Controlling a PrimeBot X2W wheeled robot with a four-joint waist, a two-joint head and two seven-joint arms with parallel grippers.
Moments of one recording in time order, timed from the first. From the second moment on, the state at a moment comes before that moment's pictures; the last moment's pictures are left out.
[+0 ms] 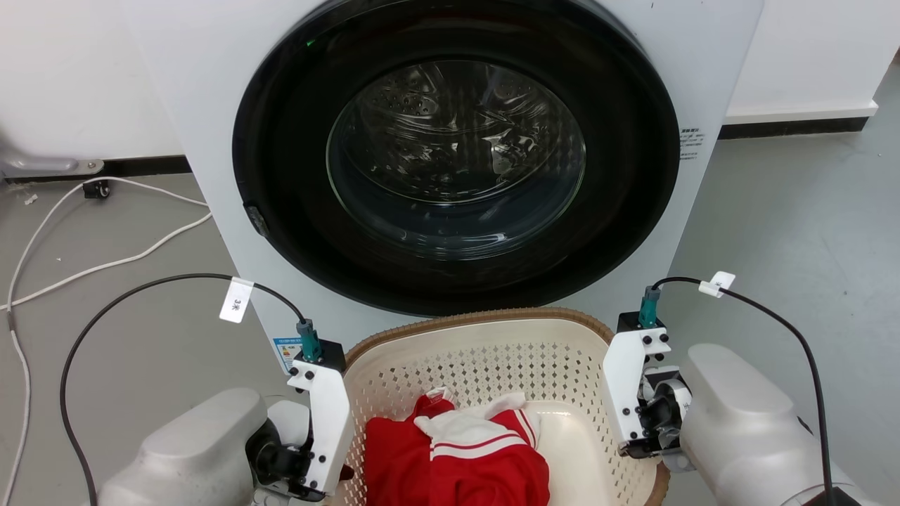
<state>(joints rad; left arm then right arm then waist) -0.74 0.48 -1.28 0.70 -1.32 -0.12 0.70 -0.78 -0.04 0.54 1.25 0.58 0.12 0.89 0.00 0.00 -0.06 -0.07</state>
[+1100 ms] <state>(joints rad) -0.75 0.48 -1.28 0.72 -1.35 -0.12 0.72 -0.79 -0.04 0.59 1.27 0.64 0.12 0.88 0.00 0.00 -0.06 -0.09</state>
